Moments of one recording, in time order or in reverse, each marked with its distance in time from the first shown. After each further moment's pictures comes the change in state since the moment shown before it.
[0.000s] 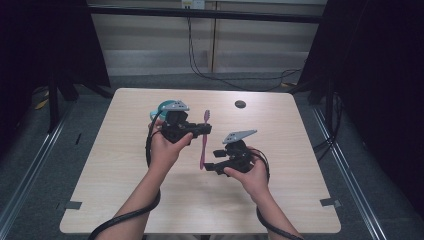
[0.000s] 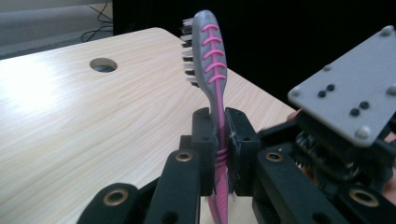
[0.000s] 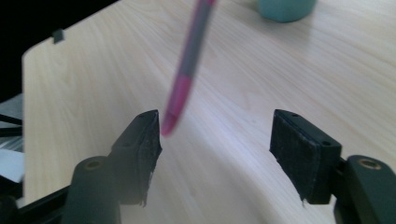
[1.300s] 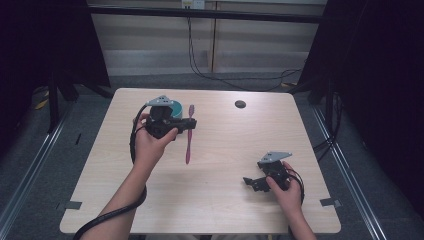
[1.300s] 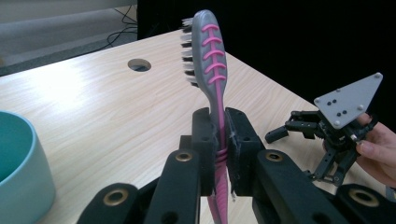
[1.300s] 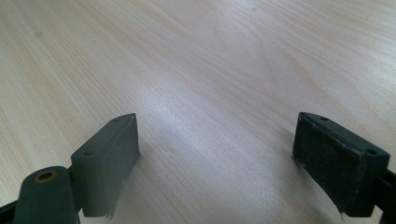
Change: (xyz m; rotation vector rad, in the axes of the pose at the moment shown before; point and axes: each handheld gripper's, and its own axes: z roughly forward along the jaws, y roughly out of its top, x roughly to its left) left arm 0.017 0.005 -0.033 0.000 0.081 0.010; right arm -0.052 -0.107 -0.049 0.089 -0.286 0.007
